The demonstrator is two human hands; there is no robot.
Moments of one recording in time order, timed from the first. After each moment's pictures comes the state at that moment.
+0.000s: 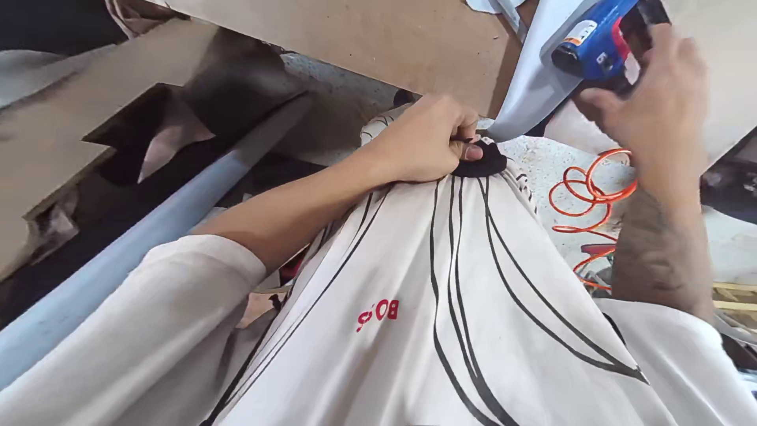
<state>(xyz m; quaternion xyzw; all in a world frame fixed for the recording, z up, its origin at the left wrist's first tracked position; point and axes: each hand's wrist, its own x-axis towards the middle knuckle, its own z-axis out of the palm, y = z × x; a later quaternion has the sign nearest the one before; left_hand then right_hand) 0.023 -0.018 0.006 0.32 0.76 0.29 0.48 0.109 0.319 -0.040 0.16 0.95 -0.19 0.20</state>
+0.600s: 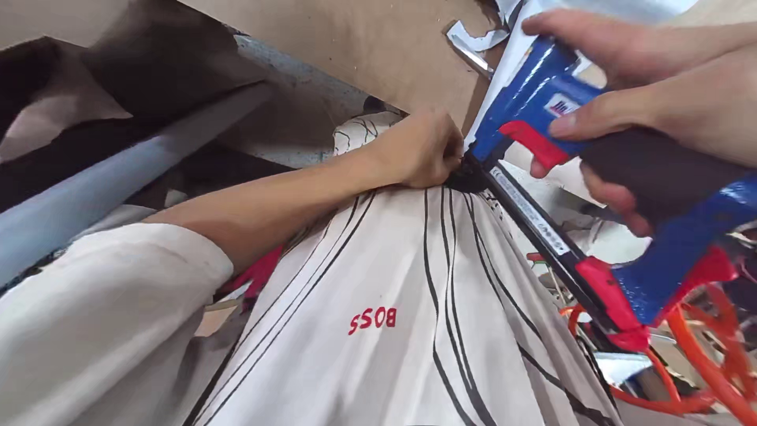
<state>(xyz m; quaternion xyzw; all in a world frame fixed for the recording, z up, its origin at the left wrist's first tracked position) 0.019 -0.006 -0.009 0.34 0.75 0.34 0.45 0.003 0.238 0.135 0.21 0.57 -0.53 0.59</state>
